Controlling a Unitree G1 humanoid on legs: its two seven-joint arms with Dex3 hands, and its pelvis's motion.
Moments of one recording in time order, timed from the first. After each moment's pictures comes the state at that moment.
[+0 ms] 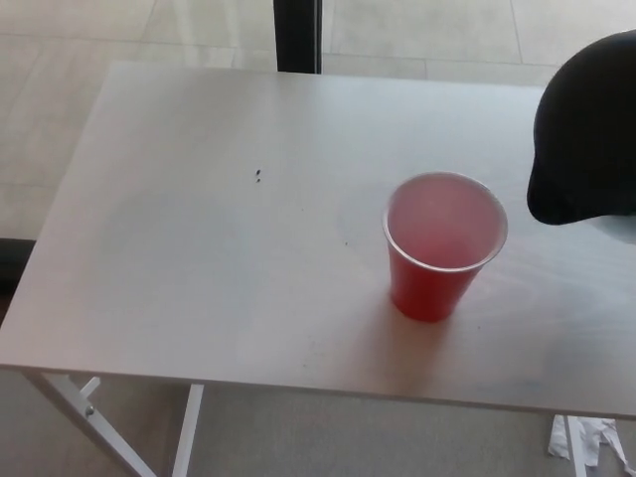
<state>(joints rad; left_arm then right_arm) -0.02 0.72 0.42 1.24 -0.21 -0.15 -0.38 -0.72 -0.67 -0.16 0.39 -0.24 -0.06 0.09</state>
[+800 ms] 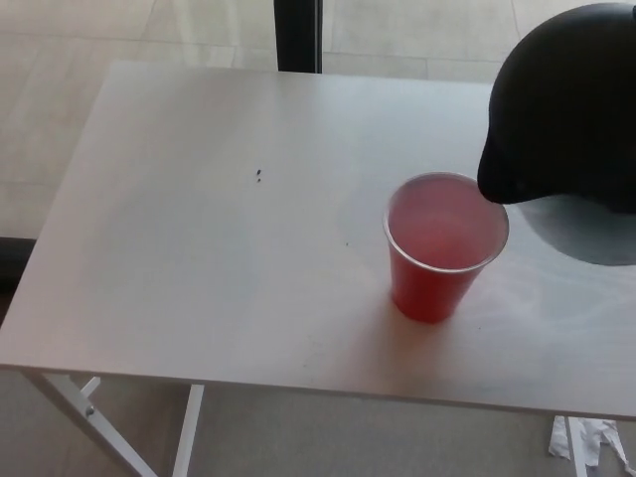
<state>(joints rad) -0.02 0.72 0.42 1.25 -0.21 -0.15 -0.38 -0.72 -0.65 -0.09 0.18 -0.27 0.13 0.10</state>
